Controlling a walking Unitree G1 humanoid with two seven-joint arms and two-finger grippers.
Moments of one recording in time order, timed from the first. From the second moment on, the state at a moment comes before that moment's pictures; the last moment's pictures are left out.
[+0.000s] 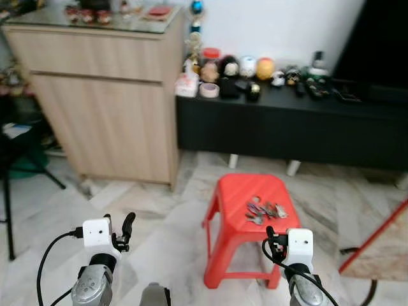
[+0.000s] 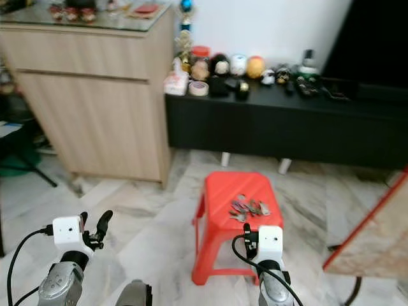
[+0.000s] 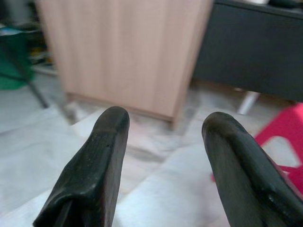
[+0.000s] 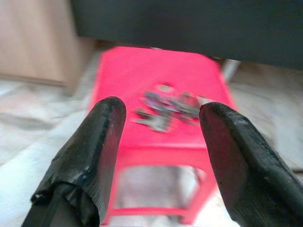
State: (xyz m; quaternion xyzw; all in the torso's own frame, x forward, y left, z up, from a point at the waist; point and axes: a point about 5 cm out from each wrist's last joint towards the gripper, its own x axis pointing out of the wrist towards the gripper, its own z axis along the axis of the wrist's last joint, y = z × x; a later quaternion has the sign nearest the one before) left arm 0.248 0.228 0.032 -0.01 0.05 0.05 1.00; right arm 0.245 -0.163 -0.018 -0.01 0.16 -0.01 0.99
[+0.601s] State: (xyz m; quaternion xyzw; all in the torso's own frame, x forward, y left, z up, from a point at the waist) left arm 0.249 0.229 0.036 -0.01 0.04 0.05 1.00; right arm 0.244 -0.164 -0.019 0.01 0.16 -0.03 0.99
